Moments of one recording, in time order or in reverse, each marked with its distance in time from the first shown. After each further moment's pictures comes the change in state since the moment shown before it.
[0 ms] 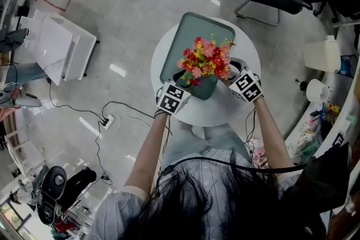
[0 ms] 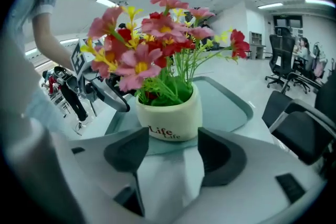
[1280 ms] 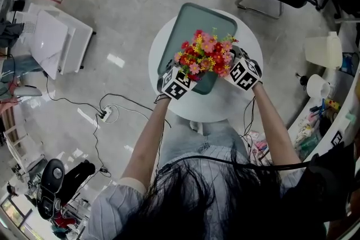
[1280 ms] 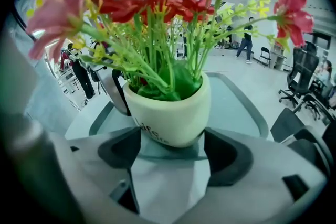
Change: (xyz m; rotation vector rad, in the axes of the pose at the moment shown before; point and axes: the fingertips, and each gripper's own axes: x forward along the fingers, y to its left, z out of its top) left arm 0.049 0.002 0.001 0.189 0.066 -0.060; right arm 0.028 -0.004 0.007 -0.229 0.099 0.076
